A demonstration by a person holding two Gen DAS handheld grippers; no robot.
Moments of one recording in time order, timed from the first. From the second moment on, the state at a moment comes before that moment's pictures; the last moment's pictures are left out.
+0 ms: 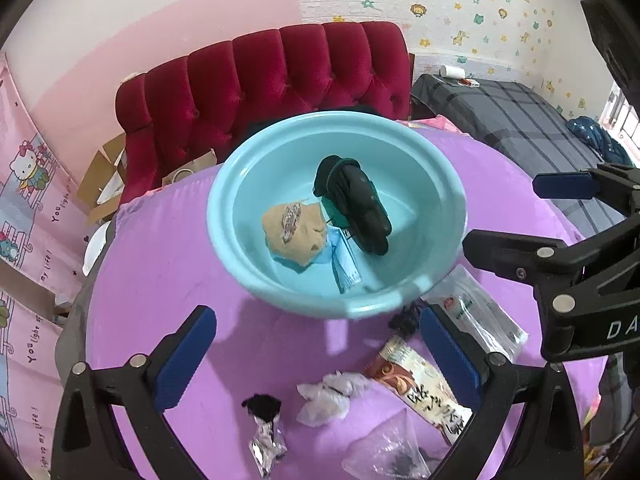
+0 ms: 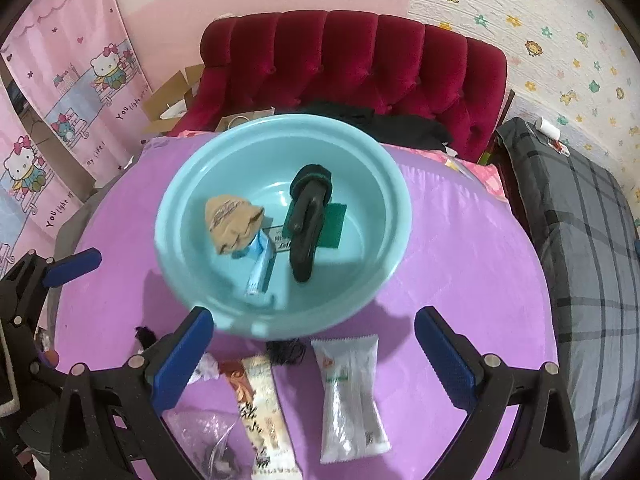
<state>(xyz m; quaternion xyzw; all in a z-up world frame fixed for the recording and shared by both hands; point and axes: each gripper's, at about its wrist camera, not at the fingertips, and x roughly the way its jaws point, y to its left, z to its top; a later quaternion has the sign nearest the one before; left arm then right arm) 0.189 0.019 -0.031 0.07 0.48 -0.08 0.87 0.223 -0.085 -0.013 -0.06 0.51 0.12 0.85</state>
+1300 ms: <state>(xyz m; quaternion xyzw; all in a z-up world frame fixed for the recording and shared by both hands) 0.048 0.019 -0.109 0.01 0.53 -0.08 0.84 0.081 -0.121 -0.085 -0.03 0.53 0.11 0.84</state>
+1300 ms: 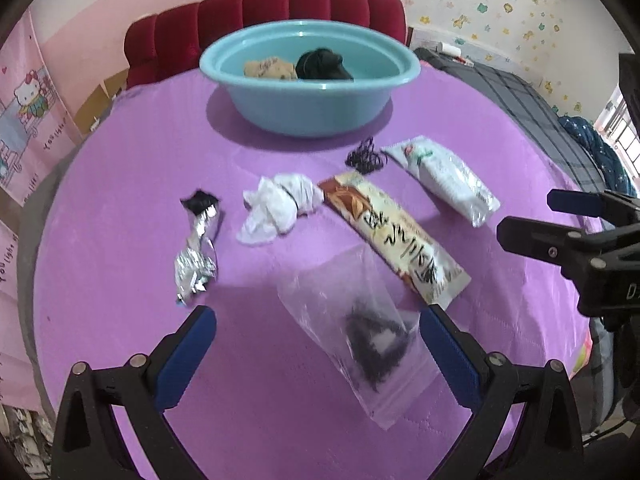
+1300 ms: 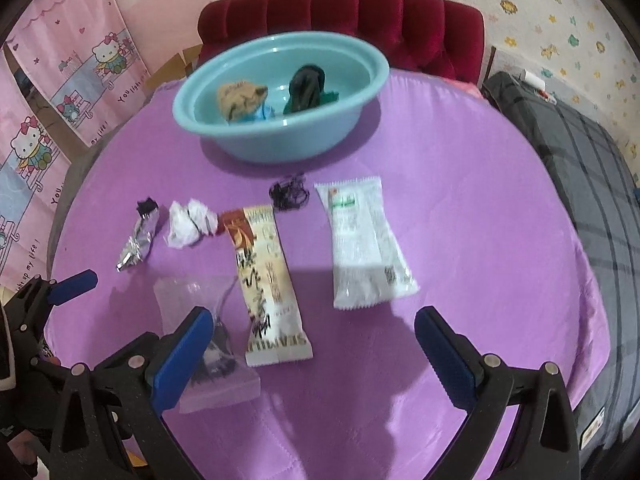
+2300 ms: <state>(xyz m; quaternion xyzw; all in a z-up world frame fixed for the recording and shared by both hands) 0.077 -0.001 -0.158 -0.02 0.59 -0.11 0.80 0.080 -0.121 -0.133 -0.03 0.58 0.10 0.81</state>
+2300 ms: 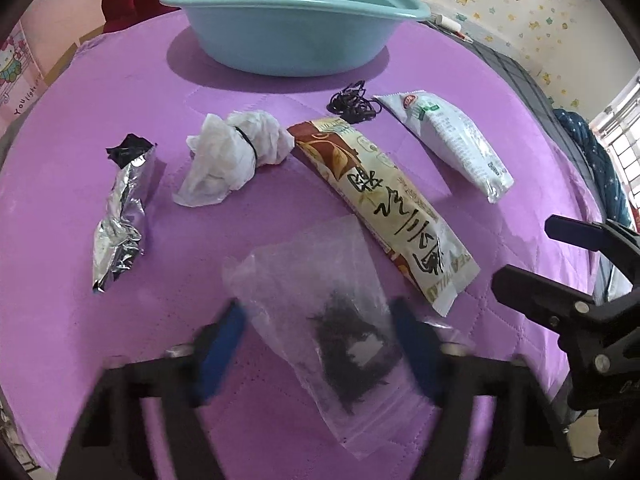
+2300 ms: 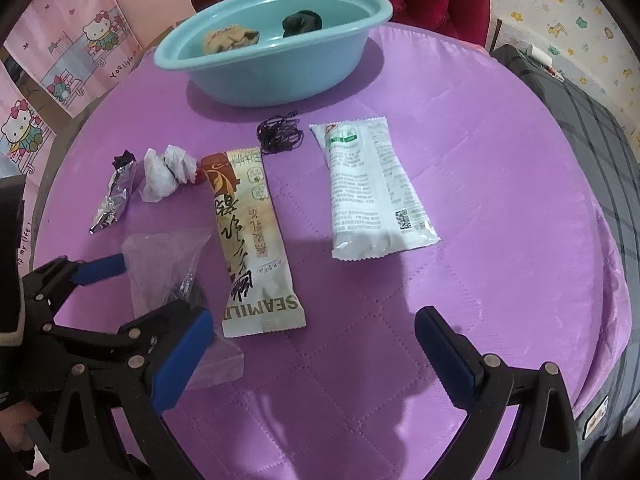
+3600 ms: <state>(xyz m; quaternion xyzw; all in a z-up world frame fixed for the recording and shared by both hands) 0.050 0.033 -0.123 -0.03 0.56 -0.08 0.82 0.119 -0.055 -0.174 -0.07 0.63 0.15 0.76</state>
